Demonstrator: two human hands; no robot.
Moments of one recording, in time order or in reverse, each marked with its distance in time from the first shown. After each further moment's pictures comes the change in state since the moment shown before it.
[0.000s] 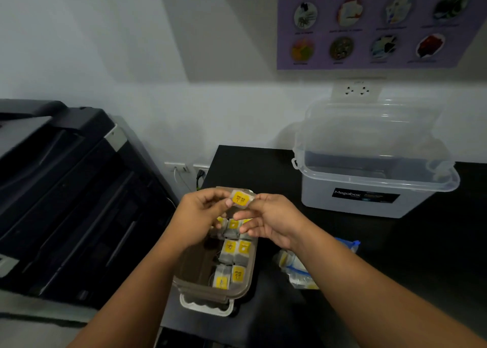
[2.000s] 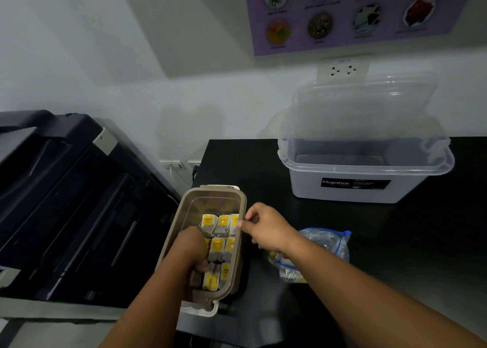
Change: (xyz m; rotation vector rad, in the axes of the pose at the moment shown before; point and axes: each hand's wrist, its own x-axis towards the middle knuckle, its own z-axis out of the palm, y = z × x) left_hand 0.001 -0.044 0.037 1.063 -0.225 -0.632; right_hand 0.014 0.035 -0.045 -0.658 0.104 -0.047
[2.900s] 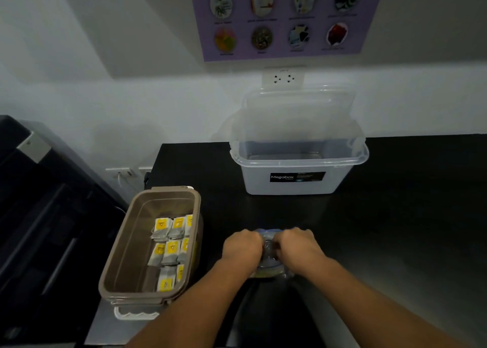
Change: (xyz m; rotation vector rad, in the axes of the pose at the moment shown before) left_hand -0.038 0.170 0.087 0.329 -0.055 0.470; right_hand -0.058 0.091 -0.070 -1.045 -0.005 0.353
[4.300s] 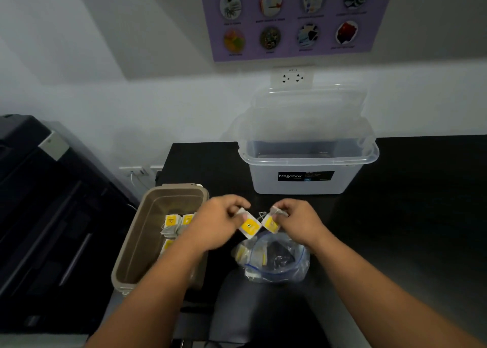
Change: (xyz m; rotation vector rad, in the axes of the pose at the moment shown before) left_hand -0.058 -0.078 -0.062 -0.756 0.384 0.231; right_hand -0.001 0.007 -0.021 1.095 0.329 -0.110
